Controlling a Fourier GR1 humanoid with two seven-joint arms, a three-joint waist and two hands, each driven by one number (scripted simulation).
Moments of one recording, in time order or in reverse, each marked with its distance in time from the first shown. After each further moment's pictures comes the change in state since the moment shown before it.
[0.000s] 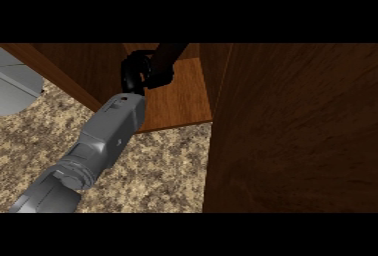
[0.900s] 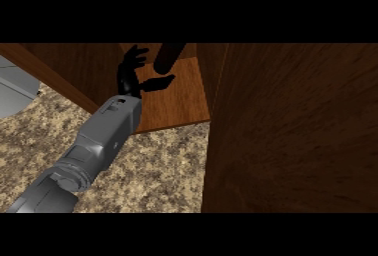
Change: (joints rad) left arm 0.028 0.016 -0.043 -0.014 -0.049 0.030 0.089; right arm -0.016 0.002 0.010 0.001 -0.004 0.014 -0.008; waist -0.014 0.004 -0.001
